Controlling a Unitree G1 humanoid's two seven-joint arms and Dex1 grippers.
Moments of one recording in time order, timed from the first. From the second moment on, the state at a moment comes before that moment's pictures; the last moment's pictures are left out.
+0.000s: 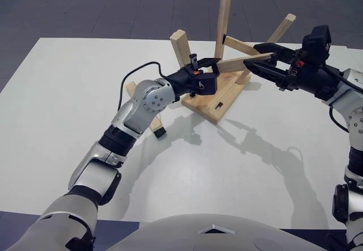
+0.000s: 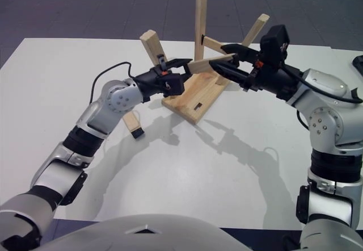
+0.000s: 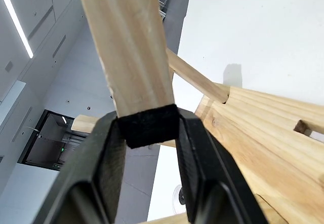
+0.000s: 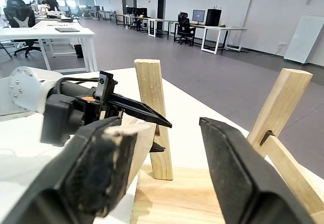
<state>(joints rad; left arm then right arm) -0.65 0.33 -0.46 0.17 0.46 -0.24 -0.47 -0.41 -0.76 -0.19 -0.26 0.74 0.69 0.87</state>
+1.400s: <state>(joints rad) -0.72 0.36 -0.46 0.26 0.63 -0.32 -0.42 -0.41 -0.82 -0.14 -0.26 0.67 0.71 0.94</state>
